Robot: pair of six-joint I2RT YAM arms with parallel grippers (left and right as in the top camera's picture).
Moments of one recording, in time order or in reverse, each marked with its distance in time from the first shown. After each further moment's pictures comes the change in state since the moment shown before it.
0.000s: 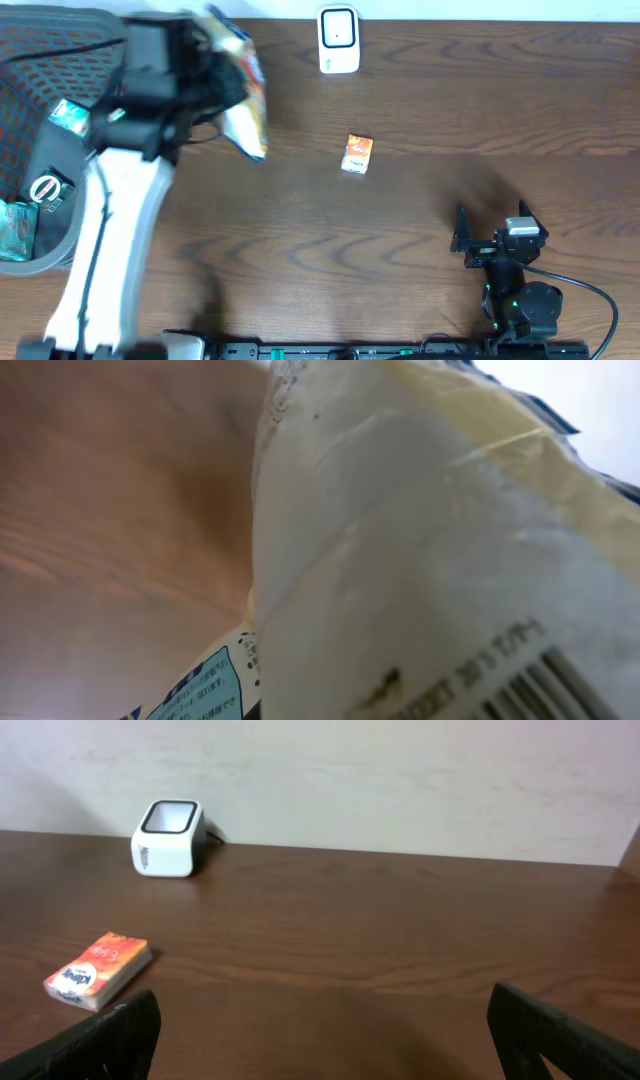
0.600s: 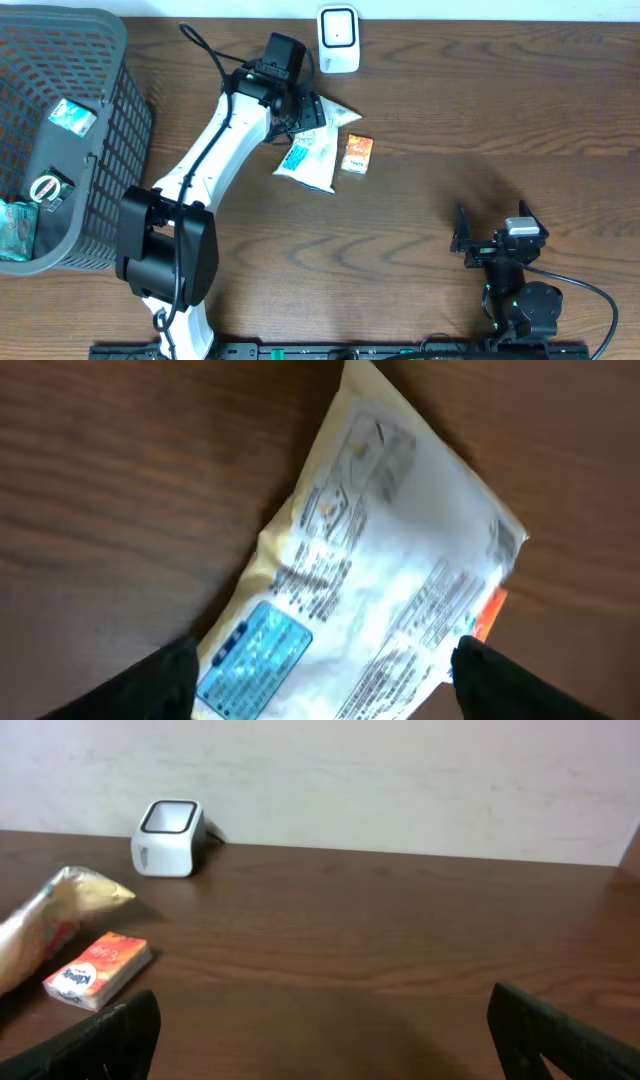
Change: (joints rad) left arm -0.190 0.438 0.000 0.054 -0.086 0.028; right arm 0.000 0.000 0.000 0.000 0.000 0.000
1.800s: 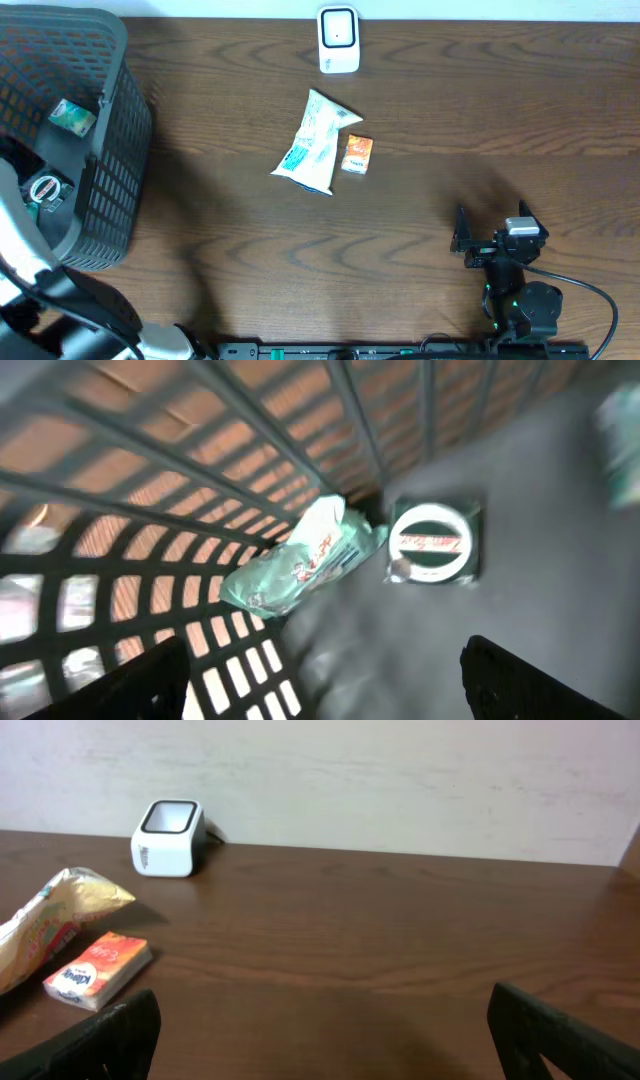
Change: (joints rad) left arm 1.023 -0.283 -0.063 -0.174 -0.480 0.367; right arm 0.000 0.000 0.000 0.000 0.000 0.000
